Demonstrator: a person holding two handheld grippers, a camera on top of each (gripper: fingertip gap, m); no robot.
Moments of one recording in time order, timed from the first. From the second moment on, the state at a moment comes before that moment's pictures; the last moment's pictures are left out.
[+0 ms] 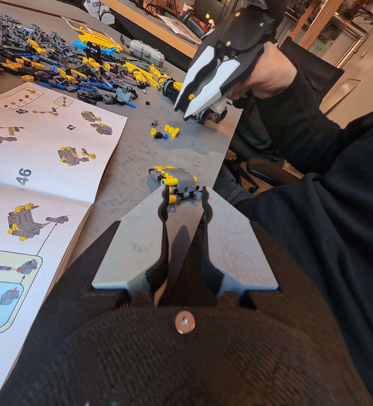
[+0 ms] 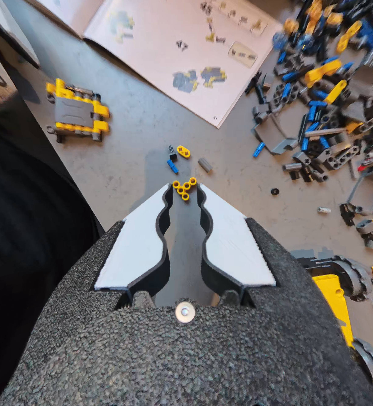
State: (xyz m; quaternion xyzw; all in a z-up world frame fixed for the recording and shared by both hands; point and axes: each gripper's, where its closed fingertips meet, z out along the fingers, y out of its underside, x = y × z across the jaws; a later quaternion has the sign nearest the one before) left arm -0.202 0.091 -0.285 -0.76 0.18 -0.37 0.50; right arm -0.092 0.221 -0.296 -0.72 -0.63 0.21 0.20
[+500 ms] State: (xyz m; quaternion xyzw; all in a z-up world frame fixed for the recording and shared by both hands) left arm -0.203 0.093 -0.285 -0.76 0.18 -0.35 0.51; right arm -0.118 0.180 -0.291 -0.64 -0.65 0.31 0.27
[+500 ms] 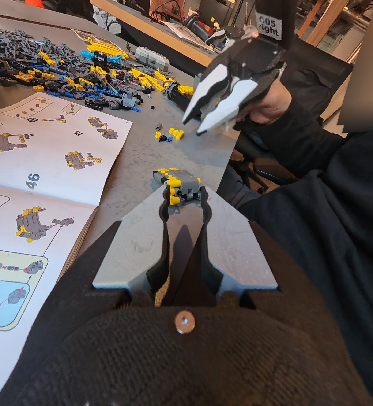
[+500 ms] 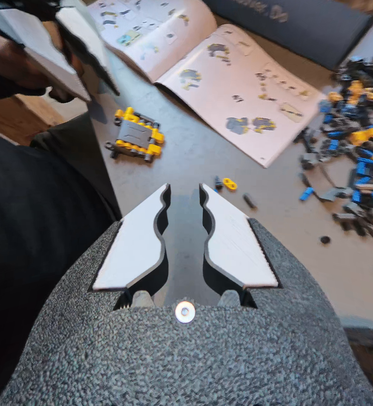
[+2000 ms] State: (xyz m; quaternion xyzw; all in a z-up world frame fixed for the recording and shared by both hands) left arm -0.182 0.126 -0.278 -0.84 0.16 -0.11 0.51; right arm -0.114 0.211 -0.305 -0.66 -0.60 0.28 0.36
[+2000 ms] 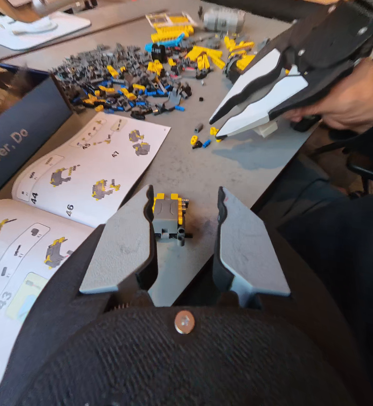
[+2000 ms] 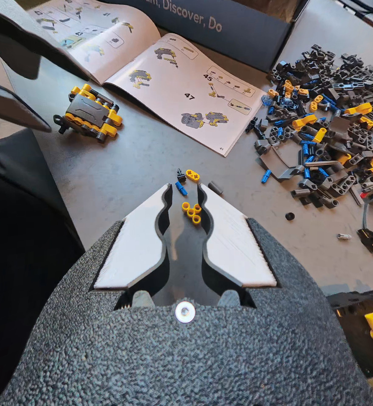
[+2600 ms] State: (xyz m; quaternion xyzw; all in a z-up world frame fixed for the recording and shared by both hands) left arm -0.202 0.138 -0.314 -0.86 0.19 -0.05 0.46; right arm -0.125 0.228 -0.307 -0.69 -0.61 0.24 0.32
